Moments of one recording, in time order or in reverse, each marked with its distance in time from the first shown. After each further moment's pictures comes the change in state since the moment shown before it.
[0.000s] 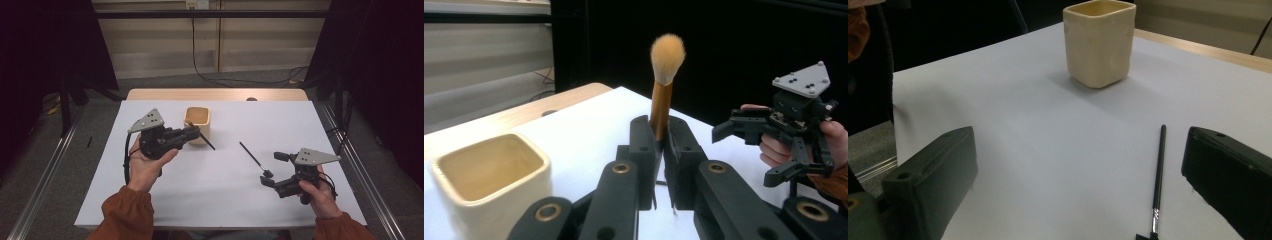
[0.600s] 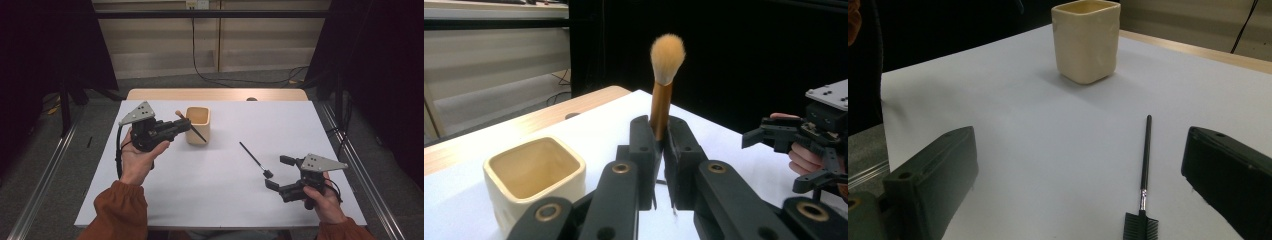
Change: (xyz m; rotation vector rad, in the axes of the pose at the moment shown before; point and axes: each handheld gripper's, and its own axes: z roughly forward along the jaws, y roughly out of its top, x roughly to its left) left arm 0.020 0.009 -0.010 -0.004 0.054 0.004; right arm 0.004 -0.012 -0.013 -0.024 -0.051 0.005
